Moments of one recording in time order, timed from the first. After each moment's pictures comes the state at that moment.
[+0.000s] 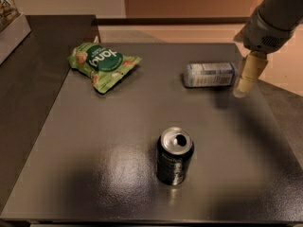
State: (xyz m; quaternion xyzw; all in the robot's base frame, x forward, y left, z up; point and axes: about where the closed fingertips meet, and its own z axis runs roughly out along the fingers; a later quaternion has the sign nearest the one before) arm 0.568 -0.231 0.913 -0.61 0.77 -0.02 0.16
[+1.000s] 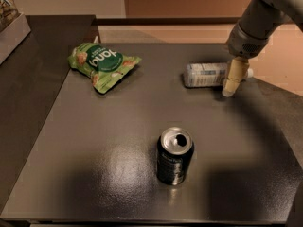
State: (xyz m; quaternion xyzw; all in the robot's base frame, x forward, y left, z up) arm 0.624 -0.230 0.859 -0.62 0.77 0.00 0.13
